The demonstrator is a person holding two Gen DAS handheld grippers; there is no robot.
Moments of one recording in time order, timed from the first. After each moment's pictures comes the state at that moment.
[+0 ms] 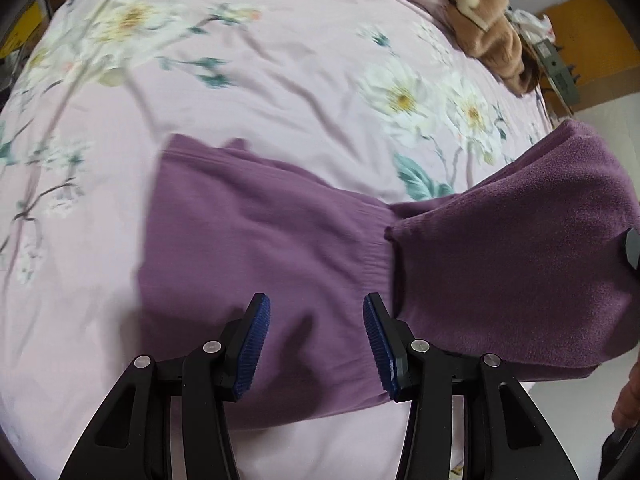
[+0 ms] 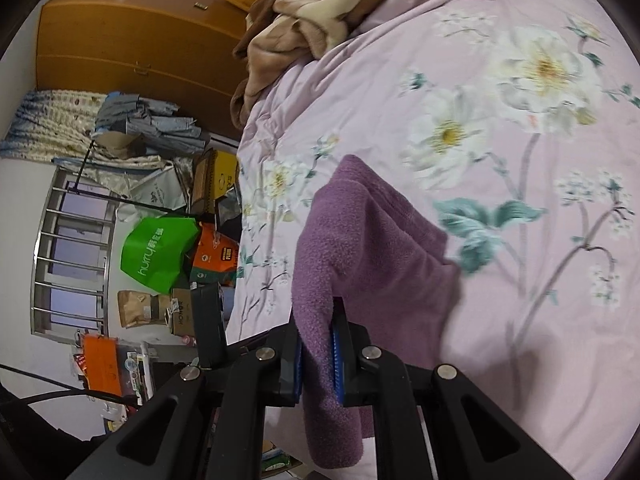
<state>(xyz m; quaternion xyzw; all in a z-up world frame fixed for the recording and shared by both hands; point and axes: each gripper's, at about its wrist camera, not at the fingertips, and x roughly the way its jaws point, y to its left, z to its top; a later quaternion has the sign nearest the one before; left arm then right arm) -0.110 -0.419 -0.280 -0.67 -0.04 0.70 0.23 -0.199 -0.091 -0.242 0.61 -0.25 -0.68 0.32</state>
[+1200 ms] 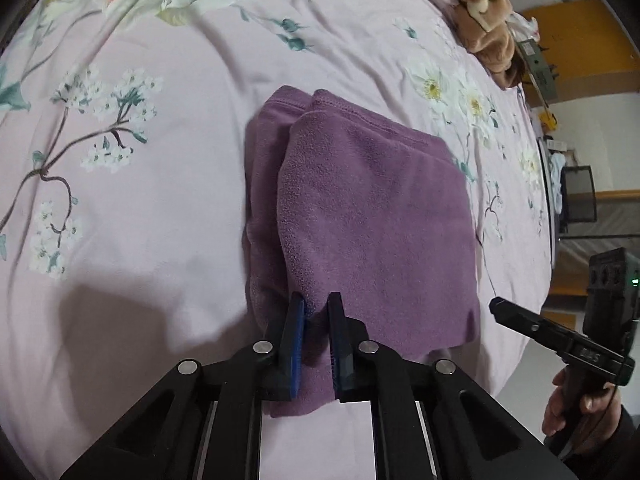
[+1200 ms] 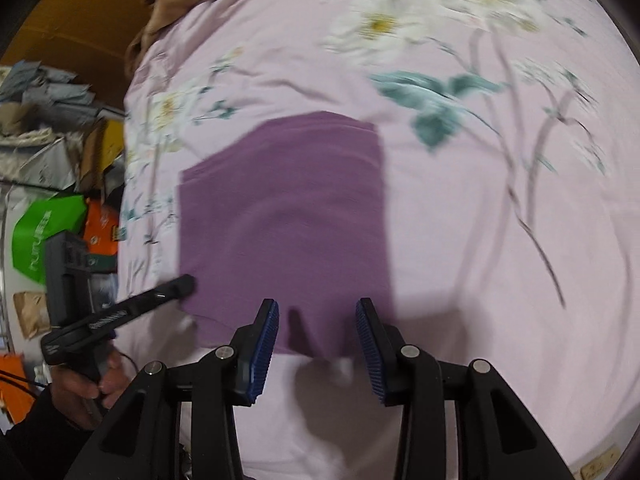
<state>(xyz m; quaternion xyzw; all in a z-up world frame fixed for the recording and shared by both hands) -0.119 -0.511 -0.317 -0.70 -0.06 0.64 0.31 -0.104 -0.145 -0.331 0.69 -0.15 -0.70 0.14</state>
